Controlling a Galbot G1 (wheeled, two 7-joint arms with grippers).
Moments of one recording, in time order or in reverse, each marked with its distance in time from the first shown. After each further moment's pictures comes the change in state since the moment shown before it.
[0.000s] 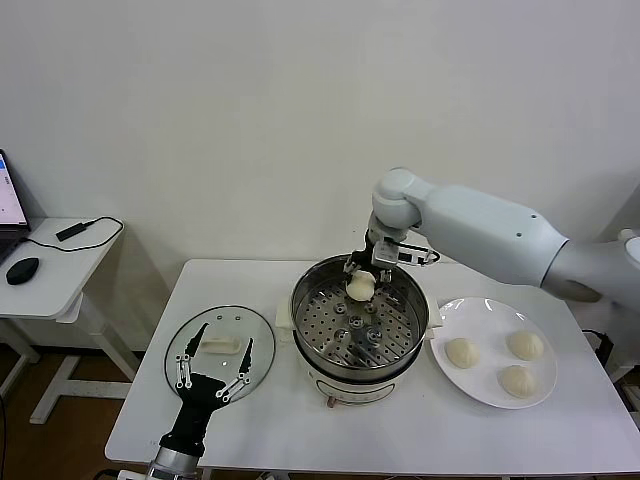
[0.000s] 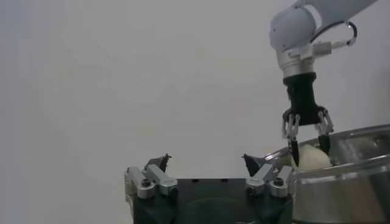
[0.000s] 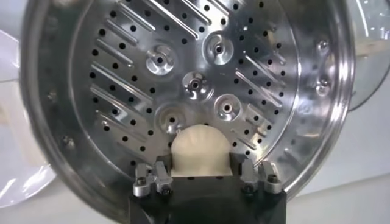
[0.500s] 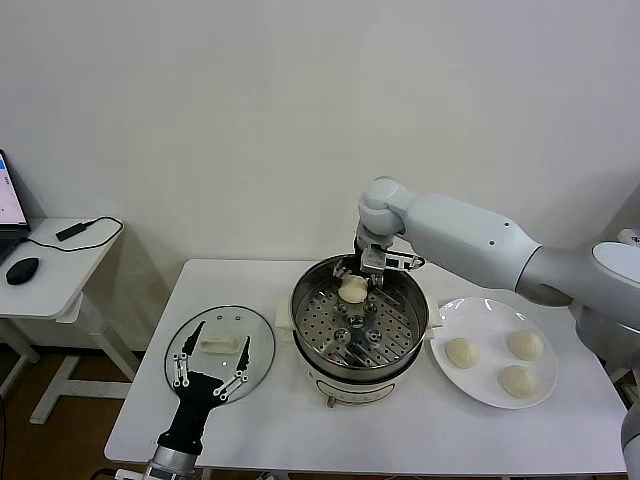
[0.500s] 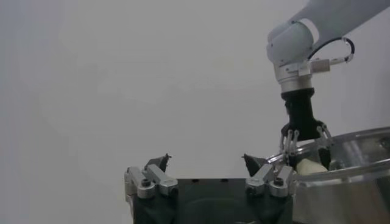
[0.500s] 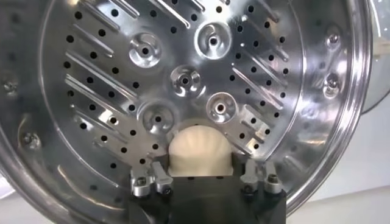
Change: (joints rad) left arm 0.000 0.000 -0.010 -0.004 -0.002 -0.002 -0.001; right arm -0.008 0.014 0.010 -0.011 -0.011 -0.002 0.013
